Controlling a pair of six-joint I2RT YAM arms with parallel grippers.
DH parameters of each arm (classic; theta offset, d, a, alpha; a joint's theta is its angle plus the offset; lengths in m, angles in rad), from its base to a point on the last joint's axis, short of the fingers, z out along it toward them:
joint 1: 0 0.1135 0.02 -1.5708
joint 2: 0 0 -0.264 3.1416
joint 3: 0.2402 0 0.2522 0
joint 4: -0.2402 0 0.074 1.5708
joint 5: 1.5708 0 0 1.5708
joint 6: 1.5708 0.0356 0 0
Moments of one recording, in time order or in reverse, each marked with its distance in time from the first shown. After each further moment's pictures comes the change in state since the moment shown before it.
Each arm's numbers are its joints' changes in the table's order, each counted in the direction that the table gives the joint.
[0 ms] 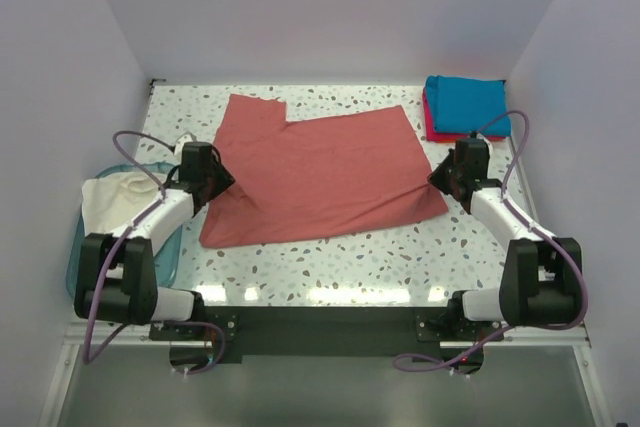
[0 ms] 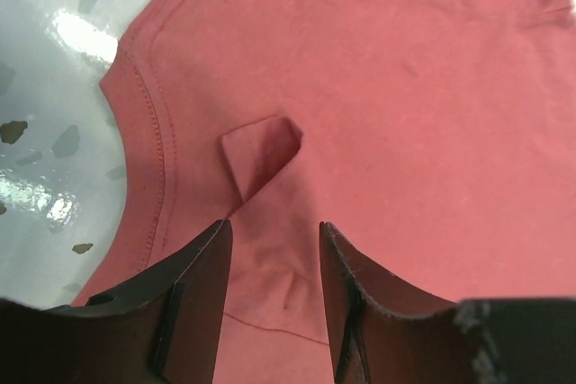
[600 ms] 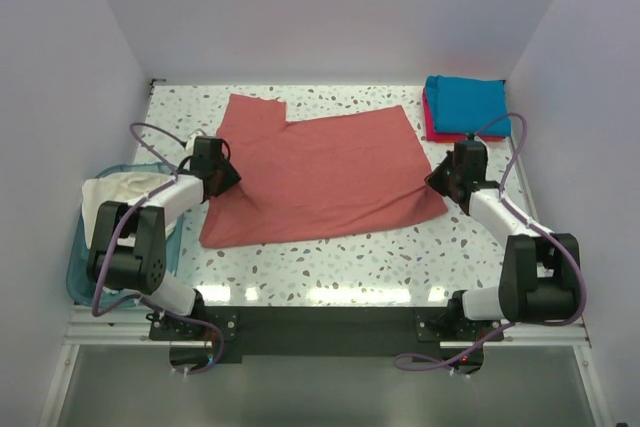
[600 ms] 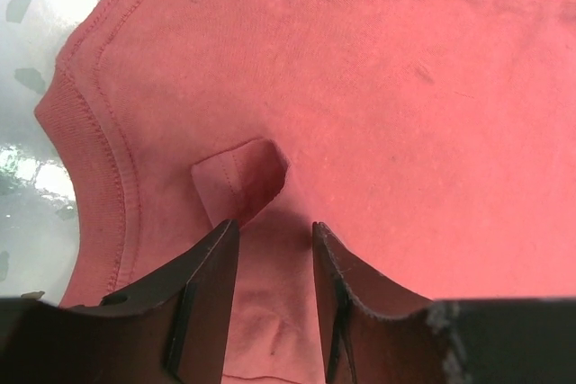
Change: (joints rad) left arm -0.024 0.200 0.089 0.019 0.000 -0.001; right arm 0.000 0.020 -0.024 0.045 -0.037 0.010
